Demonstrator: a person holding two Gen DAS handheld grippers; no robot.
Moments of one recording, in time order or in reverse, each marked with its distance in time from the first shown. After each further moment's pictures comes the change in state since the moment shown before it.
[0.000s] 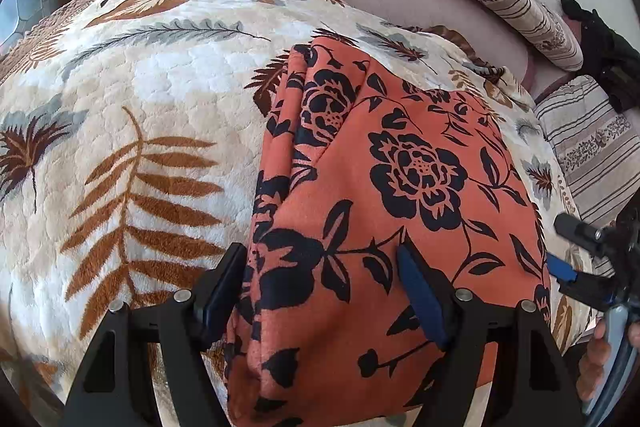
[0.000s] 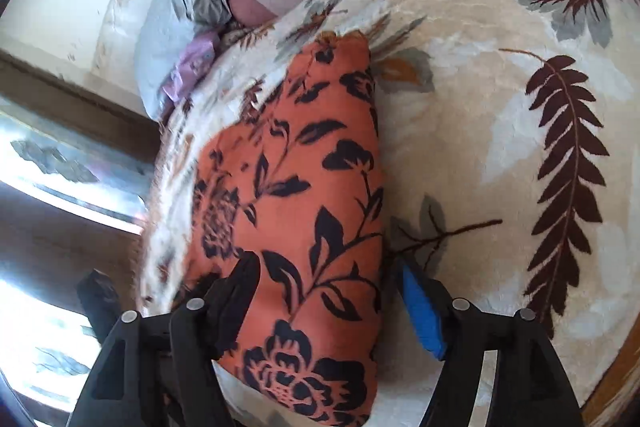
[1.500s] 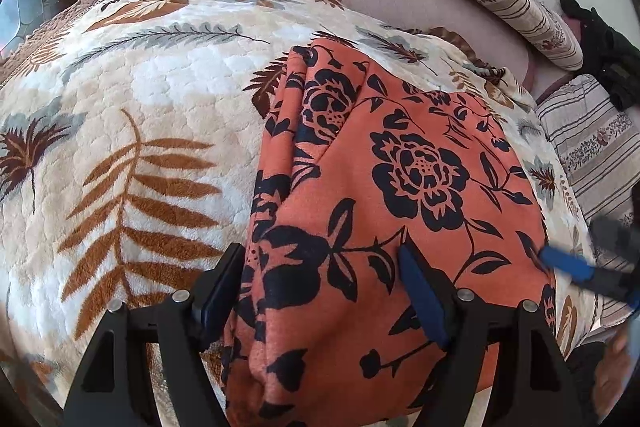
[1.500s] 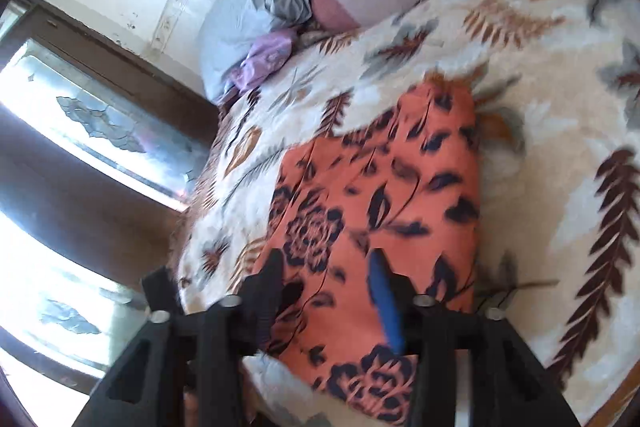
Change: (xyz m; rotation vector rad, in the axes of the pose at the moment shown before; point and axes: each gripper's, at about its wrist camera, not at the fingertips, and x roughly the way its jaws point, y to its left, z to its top) left arm 0.001 -0.002 -0.004 0.006 -0.021 0.004; right arm 0.025 0.054 -0.020 -0.178 0.162 0.092
